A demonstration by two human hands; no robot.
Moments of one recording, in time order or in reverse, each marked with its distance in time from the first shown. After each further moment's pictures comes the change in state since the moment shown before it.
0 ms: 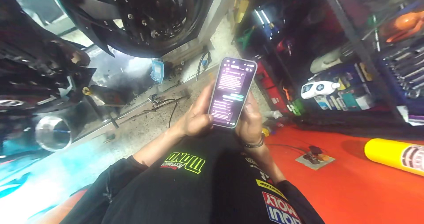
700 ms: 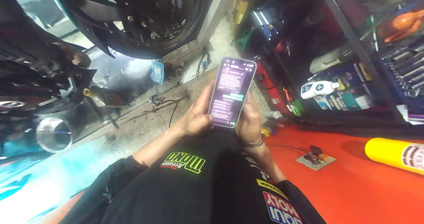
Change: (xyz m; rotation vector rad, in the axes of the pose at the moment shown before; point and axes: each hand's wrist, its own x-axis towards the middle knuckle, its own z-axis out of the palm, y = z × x) left_hand 0.003 0.001 0.002 0.015 -0.007 0.006; right_hand -0.001 0.000 -0.003 -0.037 -0.004 -0.014
